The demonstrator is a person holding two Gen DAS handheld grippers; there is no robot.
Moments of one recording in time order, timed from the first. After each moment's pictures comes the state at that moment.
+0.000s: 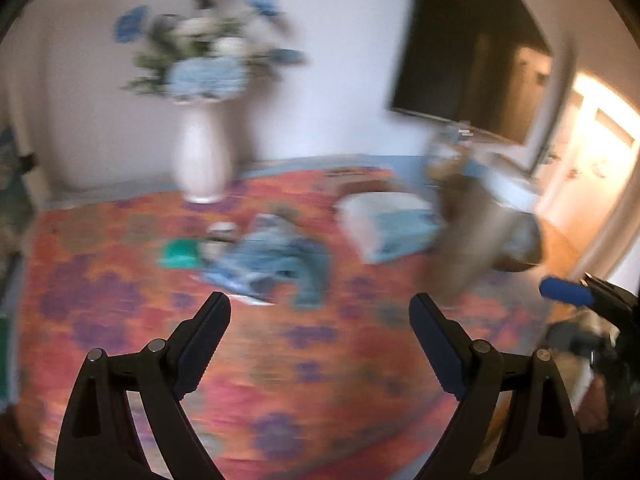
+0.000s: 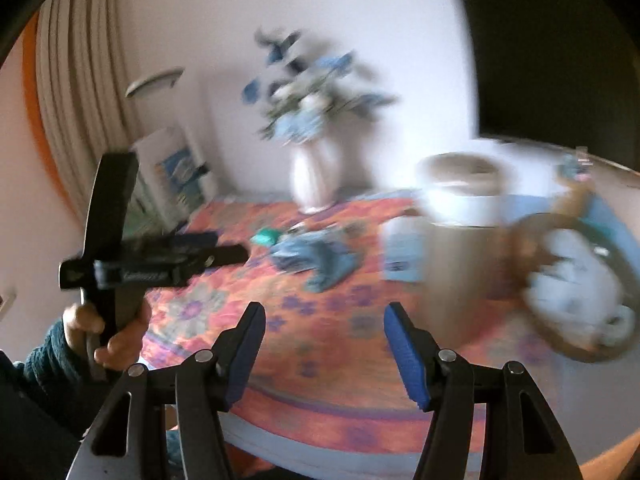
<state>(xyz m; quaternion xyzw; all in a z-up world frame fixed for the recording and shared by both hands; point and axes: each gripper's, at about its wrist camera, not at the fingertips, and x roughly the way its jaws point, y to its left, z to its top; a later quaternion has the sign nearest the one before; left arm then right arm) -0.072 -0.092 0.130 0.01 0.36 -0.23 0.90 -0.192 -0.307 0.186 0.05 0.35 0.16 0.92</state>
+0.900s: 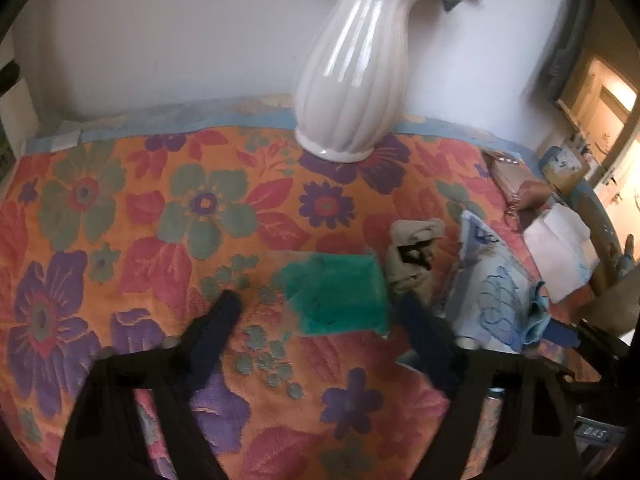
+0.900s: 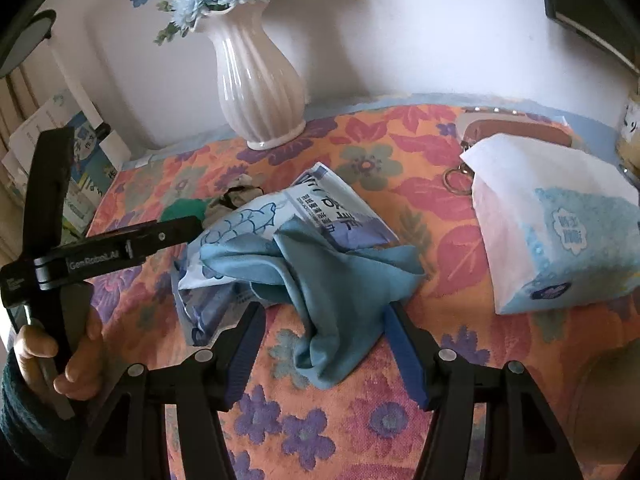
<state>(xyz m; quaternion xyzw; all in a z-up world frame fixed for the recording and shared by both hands) 0.099 -0.025 0.016 -0.03 0.46 -0.18 0.87 0.007 -0.234 0.043 0.09 0.47 0.07 0.88</state>
